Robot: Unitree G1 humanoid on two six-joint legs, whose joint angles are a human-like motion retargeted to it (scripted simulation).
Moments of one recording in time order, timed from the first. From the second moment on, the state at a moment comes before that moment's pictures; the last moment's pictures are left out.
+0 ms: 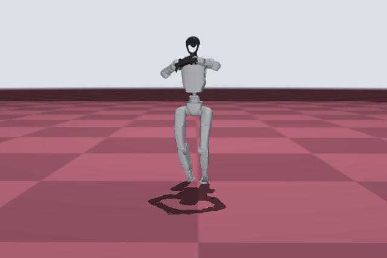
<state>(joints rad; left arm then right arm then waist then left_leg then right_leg) -1.25 0.68 -0.93 0.12 0.39 -0.35 -0.43 -0.98 -0.55 0.69 0.03 0.40 -0.26 0.40 0.05 0.03 -0.18 -0.42 0.00 0.09 0.76 -0.65 0.06 -0.30 0.03 -0.25 0.48 -0.39 0.04</state>
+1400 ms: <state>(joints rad) -0.29 0.23 -0.62 0.89 0.34 -0.18 -0.30 0.00 -0.35 0.52 0.46 -0.05 -0.23 0.16 -0.16 -0.07 0.06 -0.20 -0.18 -0.01 0.69 -0.65 0.15 -0.69 -0.08 -0.07 0.86 -0.23 0.07</state>
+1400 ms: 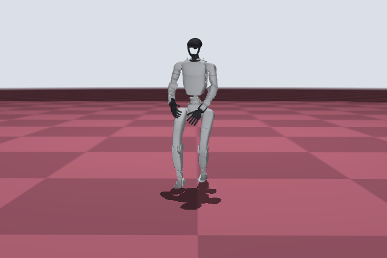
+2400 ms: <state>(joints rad) -0.22 0.36 -0.59 0.34 0.12 -0.18 -0.40 -0.03 -0.38 0.55 0.17 0.02 -0.18 0.25 -0.06 -0.09 0.08 -0.05 -0.21 0.20 0.17 -0.32 0.09 -0.39 -0.37 -0.21 0.80 -0.32 0.08</state>
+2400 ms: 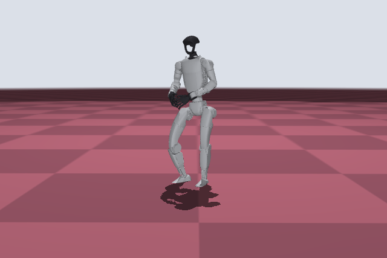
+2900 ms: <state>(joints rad) -0.01 0.42 -0.23 -0.06 0.02 -0.36 0.06 -0.39 -0.64 -0.05 -0.41 -0.37 -0.35 -0.39 -0.02 -0.13 0.08 0.05 -0.14 0.24 0.16 -0.32 0.07 -0.26 -0.30 -0.26 0.68 -0.32 0.10</state>
